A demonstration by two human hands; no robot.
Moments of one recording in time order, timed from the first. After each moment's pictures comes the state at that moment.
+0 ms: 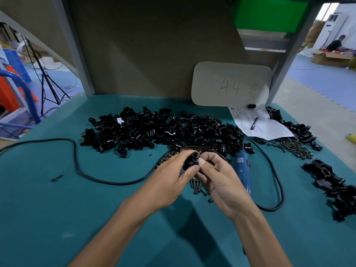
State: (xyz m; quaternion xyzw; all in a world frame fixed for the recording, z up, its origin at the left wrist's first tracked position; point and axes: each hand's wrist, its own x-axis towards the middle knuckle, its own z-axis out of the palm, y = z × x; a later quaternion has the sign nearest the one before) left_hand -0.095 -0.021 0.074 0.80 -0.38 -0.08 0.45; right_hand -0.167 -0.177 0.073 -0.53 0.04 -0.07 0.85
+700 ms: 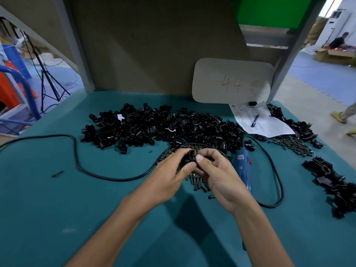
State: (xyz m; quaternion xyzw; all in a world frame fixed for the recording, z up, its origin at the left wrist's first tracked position) left_hand -0.087 -0.020 0.059 0.80 -0.37 -0.09 0.47; right_hand -0.161 -0.181 0.068 -0.58 0.07 -0.08 0.81
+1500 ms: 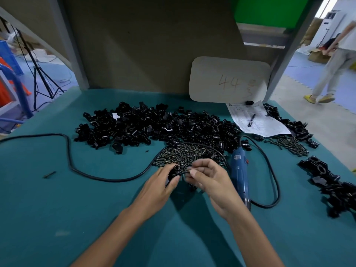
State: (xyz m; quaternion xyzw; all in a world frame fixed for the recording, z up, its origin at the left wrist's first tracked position) left_hand -0.070 -0.015 -0.026 0.85 -0.32 -0.06 0.42; right_hand -0.161 -0.185 0.035 -0.60 0.14 -0.09 0.78
